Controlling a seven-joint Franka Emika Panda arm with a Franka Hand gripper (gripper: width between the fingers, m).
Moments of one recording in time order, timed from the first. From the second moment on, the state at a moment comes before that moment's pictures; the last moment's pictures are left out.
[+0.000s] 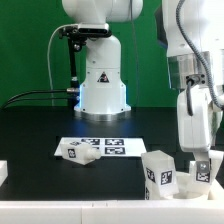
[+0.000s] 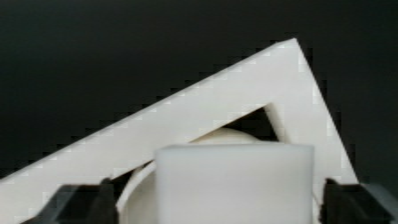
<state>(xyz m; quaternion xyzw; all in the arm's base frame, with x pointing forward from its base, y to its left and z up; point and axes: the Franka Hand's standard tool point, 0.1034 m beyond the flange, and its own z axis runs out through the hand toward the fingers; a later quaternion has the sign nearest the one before) 0.594 0.128 0.072 -0.54 0.84 0.02 0.09</state>
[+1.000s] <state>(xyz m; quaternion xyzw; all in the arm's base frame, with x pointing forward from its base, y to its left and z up) 0.599 0.133 0.096 -0.87 0.49 0.00 0.09</state>
